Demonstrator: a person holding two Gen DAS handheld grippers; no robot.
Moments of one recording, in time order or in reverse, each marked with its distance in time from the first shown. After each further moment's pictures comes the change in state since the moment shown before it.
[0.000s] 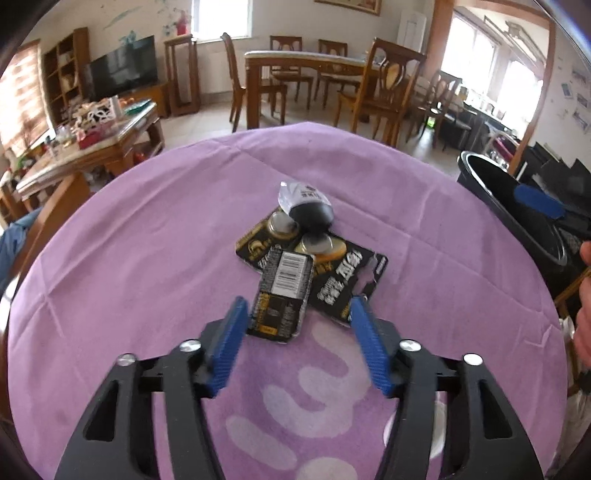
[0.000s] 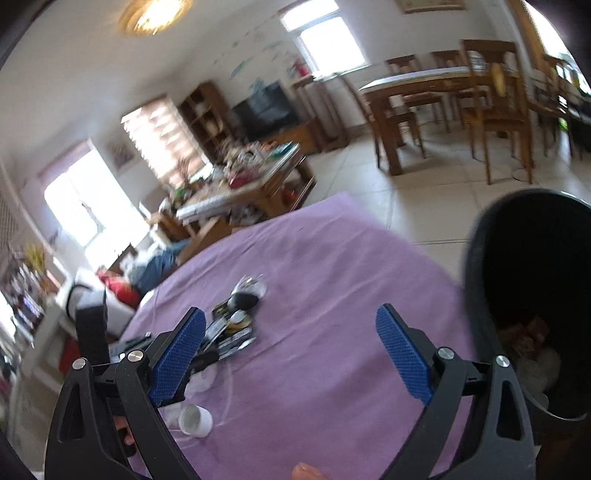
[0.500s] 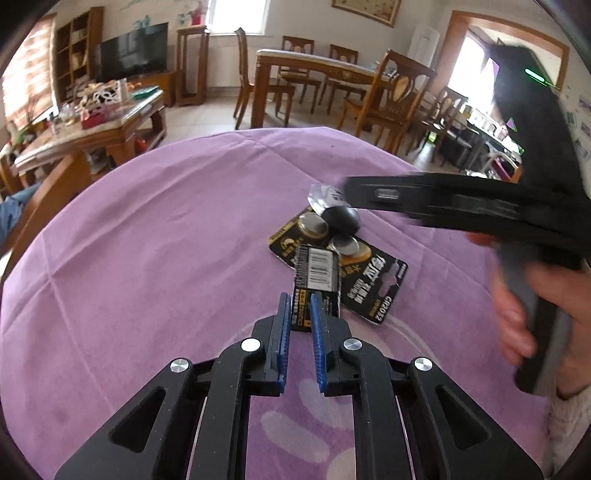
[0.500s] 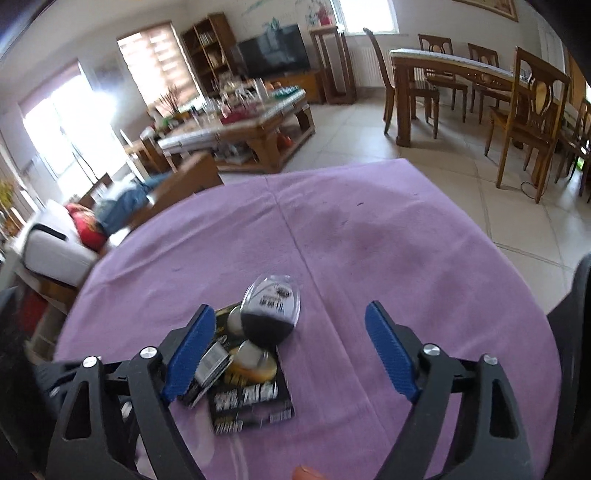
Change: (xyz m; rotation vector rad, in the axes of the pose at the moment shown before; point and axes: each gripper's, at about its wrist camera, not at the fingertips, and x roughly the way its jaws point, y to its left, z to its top) left arm -0.002 0.018 0.002 -0.074 -0.008 -0.046; right arm 0.134 0.058 0.016 -0.163 0.240 -0.141
